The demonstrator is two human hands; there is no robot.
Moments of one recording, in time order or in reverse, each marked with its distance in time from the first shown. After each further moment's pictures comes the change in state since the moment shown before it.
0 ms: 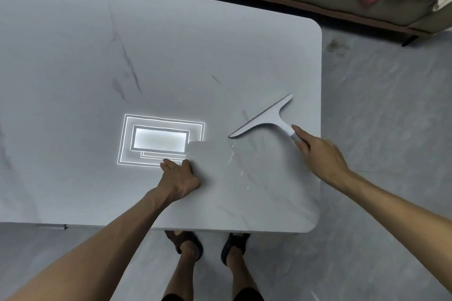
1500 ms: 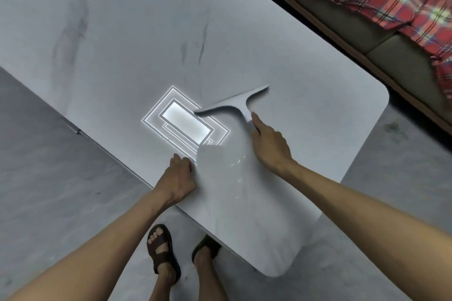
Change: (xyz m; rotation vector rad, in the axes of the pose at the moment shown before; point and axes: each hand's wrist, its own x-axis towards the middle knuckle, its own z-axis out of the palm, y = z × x) left_hand -0.045 -0.003 0.082 -0.410 0.329 -0.074; right_hand 0.046 -0.138 0.017 -0.001 -0.284 -0.406
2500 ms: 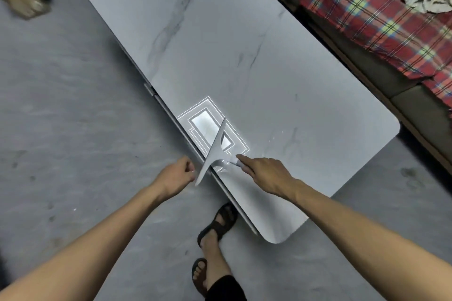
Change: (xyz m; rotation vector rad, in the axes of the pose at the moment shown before) left_hand -0.208 -0.041 -0.004 -0.402 0.196 -0.170; right_hand -0.150 -0.010 0.036 -0.572 -0.302 -0.665
